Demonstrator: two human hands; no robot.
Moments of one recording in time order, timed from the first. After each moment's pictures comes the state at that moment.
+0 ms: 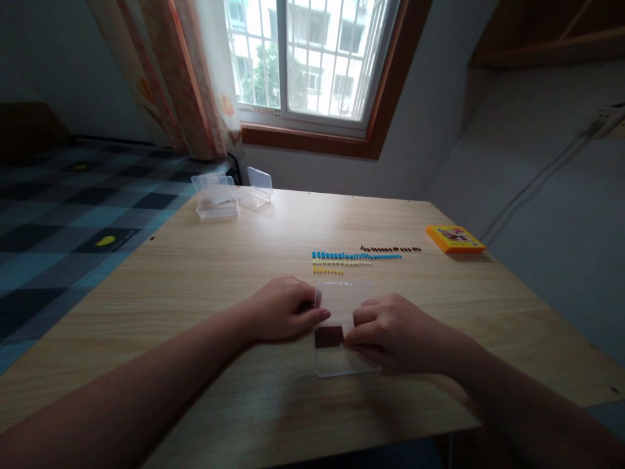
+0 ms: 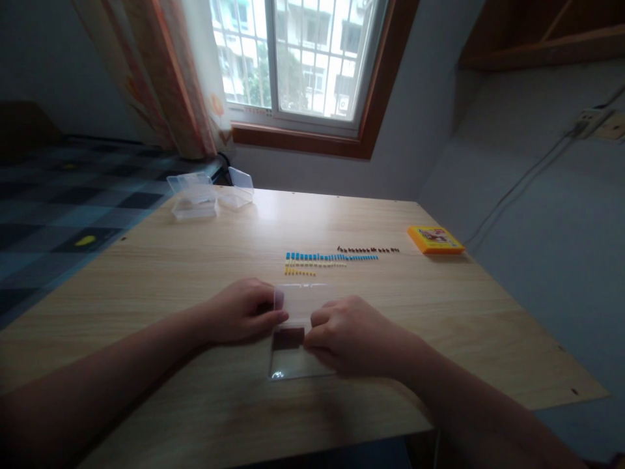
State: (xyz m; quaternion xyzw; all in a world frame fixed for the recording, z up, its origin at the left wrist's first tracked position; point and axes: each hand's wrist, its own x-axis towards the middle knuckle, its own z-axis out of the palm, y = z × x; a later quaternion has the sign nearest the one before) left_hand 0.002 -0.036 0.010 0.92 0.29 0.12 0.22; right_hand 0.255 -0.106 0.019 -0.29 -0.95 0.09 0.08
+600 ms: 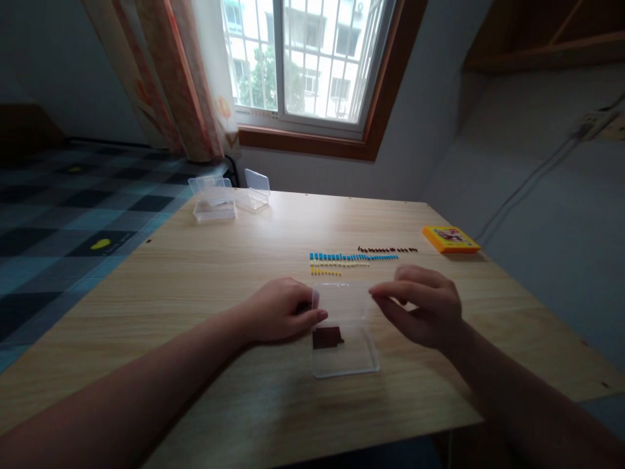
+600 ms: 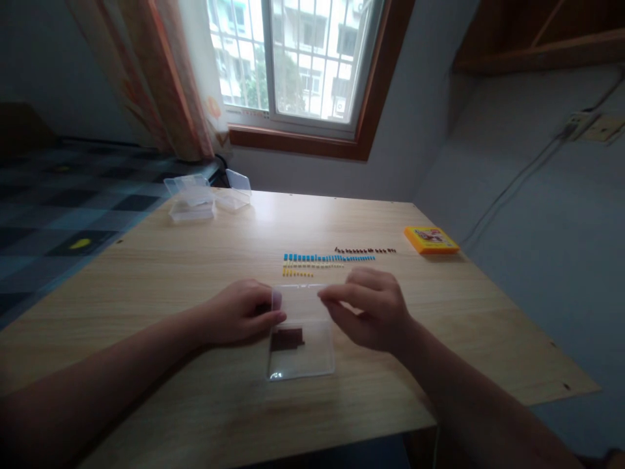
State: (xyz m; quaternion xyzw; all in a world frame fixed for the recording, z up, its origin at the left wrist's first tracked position) left_hand 0.002 -0.036 0.012 0.93 0.29 0.11 0.21; right_hand 0.270 -0.096 0.030 -0.26 -0.84 -0.03 0.47
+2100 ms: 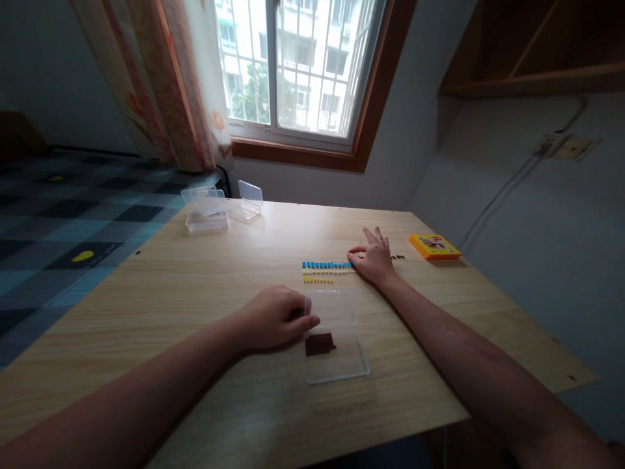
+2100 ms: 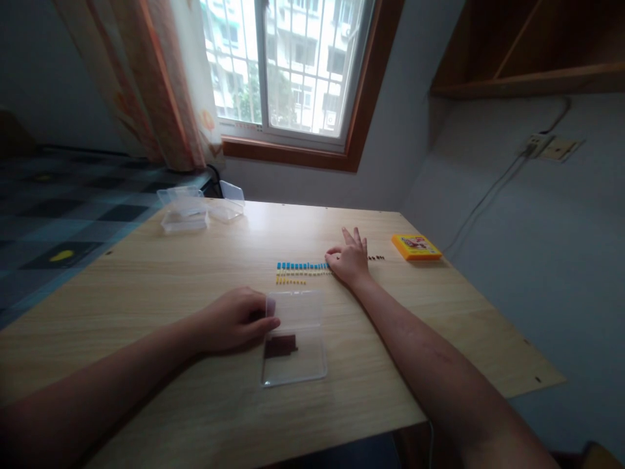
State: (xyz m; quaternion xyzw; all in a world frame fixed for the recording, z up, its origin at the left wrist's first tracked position) left_hand 0.001 -0.034 0.011 0.92 0.31 0.10 0.21; right_hand 0.296 0.044 -0.043 -0.65 -0.68 -0.03 0.33
